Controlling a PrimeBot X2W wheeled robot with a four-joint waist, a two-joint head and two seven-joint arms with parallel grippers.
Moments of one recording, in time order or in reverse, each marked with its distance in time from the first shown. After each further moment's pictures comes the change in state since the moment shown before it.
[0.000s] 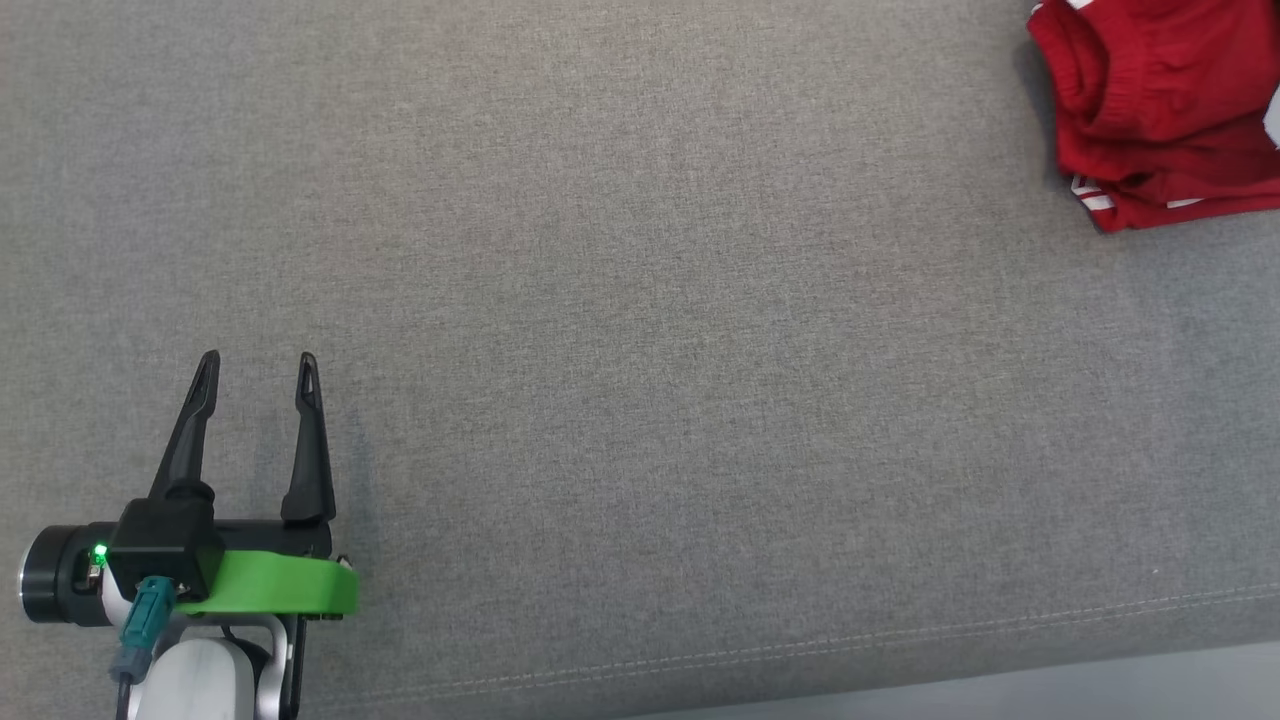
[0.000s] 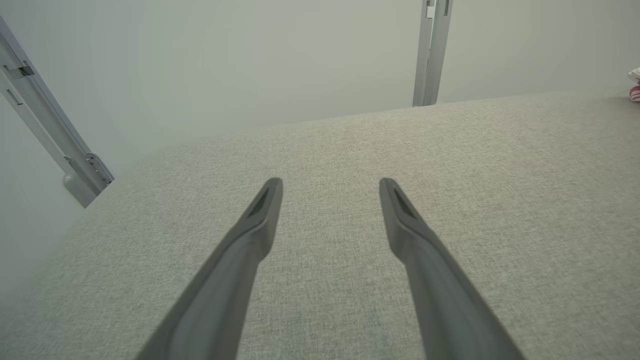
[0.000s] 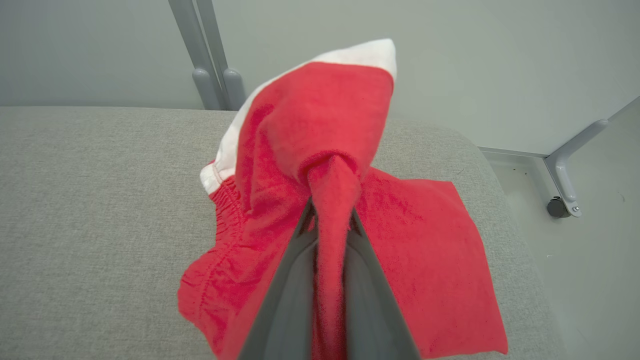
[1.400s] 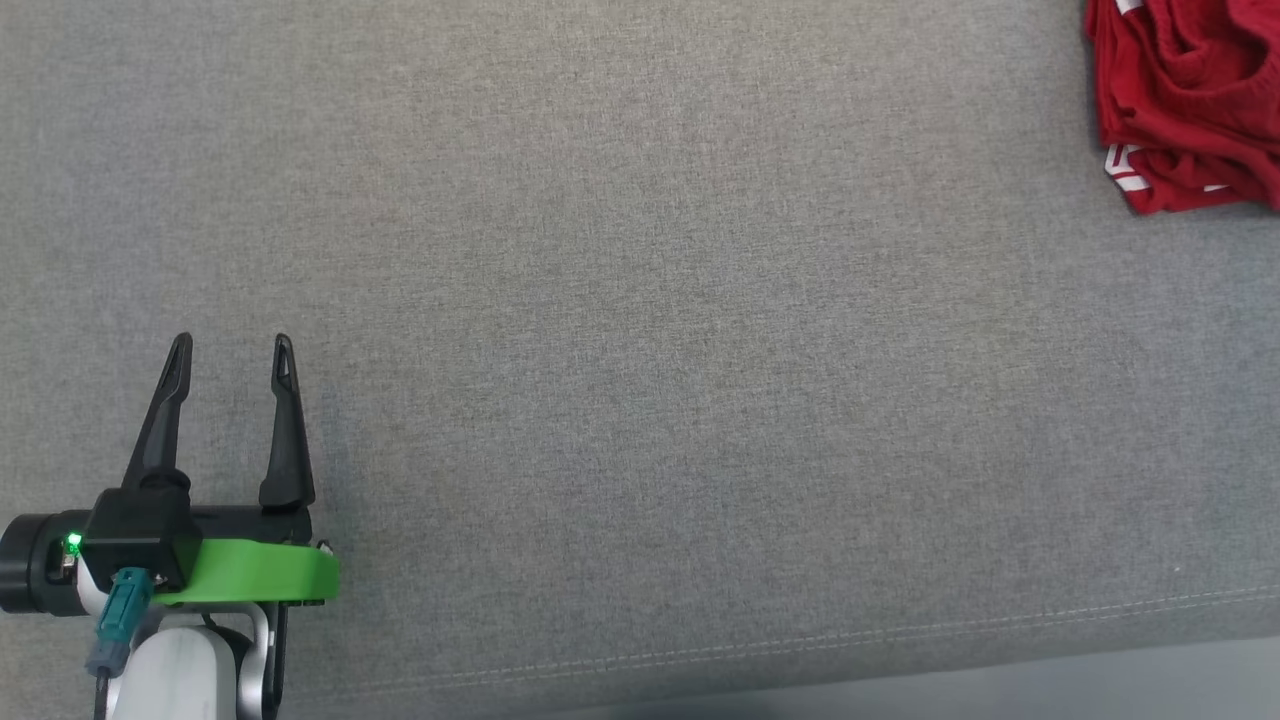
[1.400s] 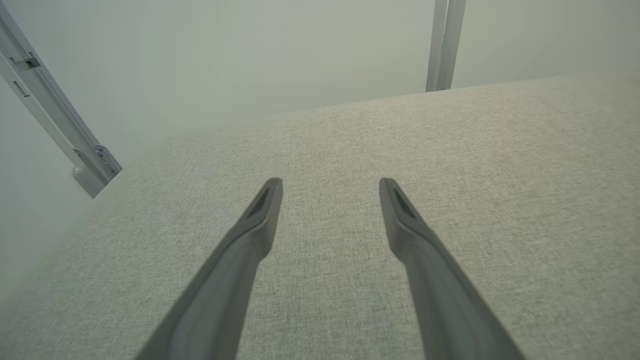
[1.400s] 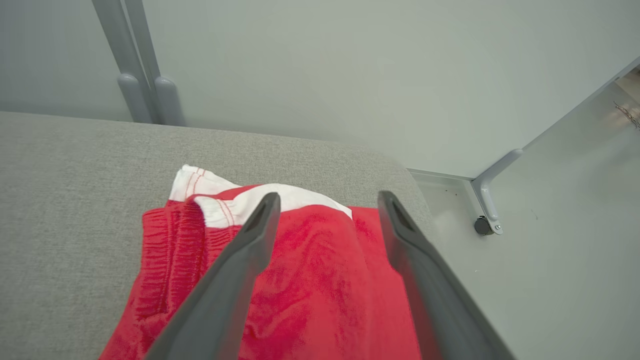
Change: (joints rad) left arm -0.017 0.019 0.014 -0.017 -0.001 0.007 0.000; right arm -0.128 0.005 0.061 0.231 -0.100 0.000 -0.145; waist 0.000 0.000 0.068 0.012
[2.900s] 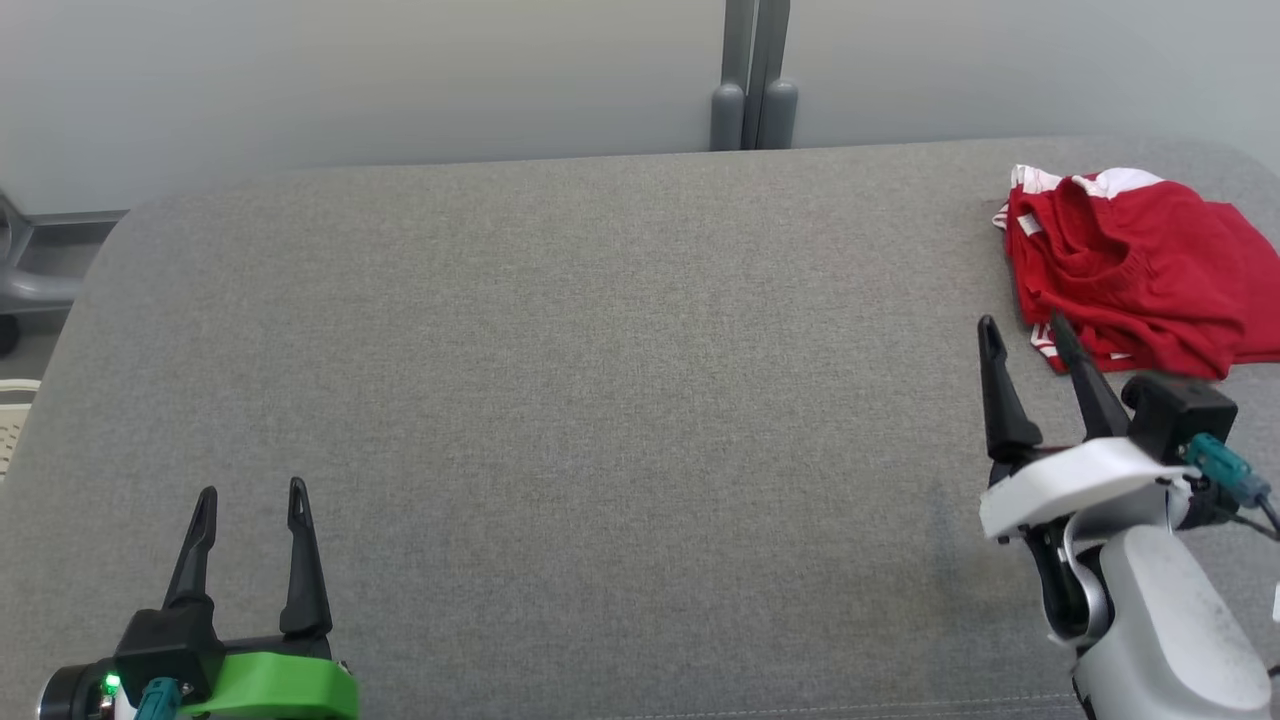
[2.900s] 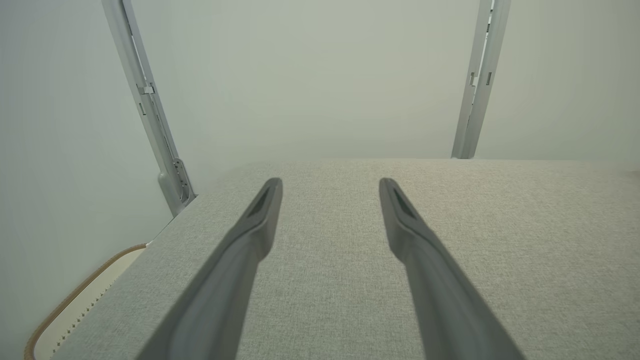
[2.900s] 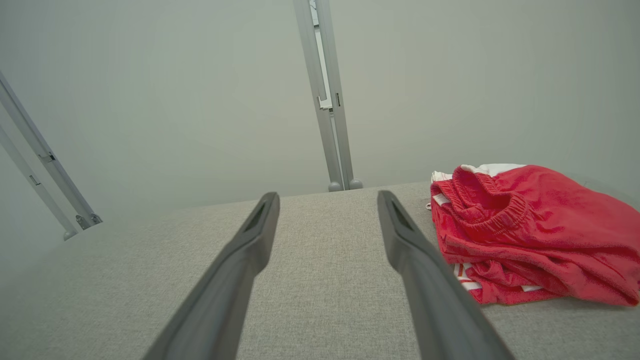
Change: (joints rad) left arm 0.183 -0.064 0.040 0.046 -0.028 0.025 0.000; right arm 1.078 0.508 -0.953 -0.834 -0.593 0.000 -0.190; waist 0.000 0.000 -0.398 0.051
